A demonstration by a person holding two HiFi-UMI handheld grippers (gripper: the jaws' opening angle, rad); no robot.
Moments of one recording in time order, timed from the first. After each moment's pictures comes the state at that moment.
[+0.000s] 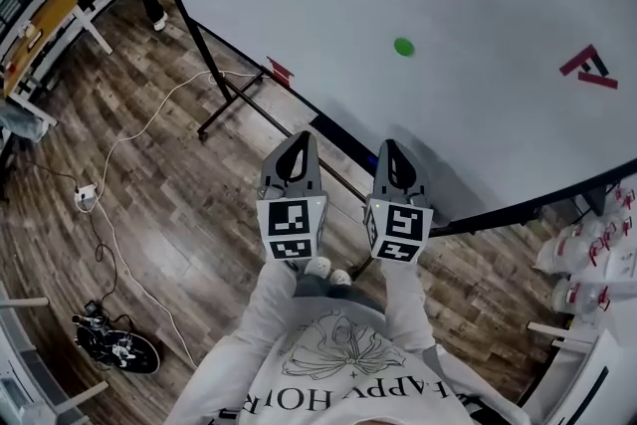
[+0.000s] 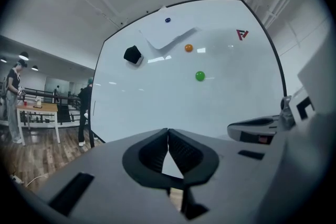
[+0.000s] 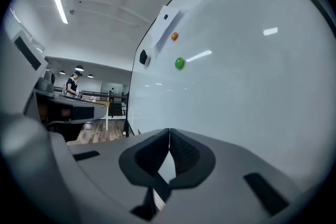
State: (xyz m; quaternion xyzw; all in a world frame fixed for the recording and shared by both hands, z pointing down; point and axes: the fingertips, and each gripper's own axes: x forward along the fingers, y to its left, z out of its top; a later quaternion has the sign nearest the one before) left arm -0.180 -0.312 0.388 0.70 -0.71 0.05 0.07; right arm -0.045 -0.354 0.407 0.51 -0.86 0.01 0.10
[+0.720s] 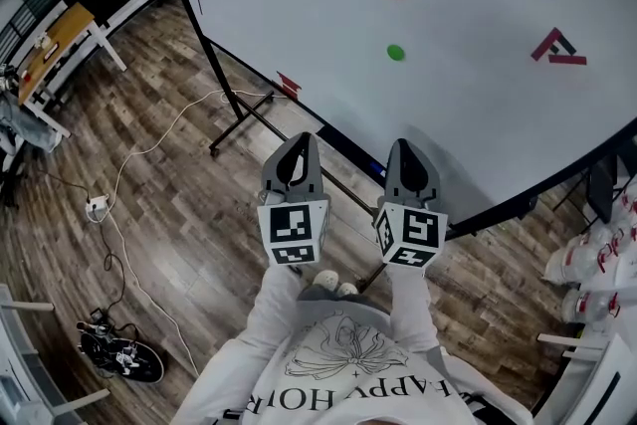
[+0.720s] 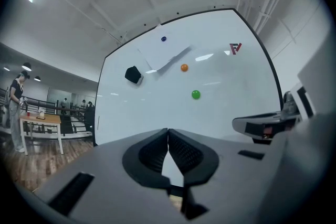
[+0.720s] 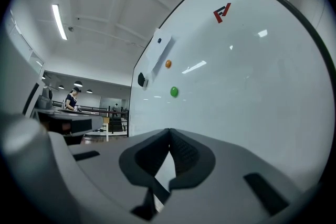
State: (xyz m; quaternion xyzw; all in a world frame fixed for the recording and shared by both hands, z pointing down) left arm -0.176 -0.281 0.338 0.69 -0.72 0.03 0.01; right arm -0.028 -0.329 0.349 0.51 -0.86 0.01 0.02
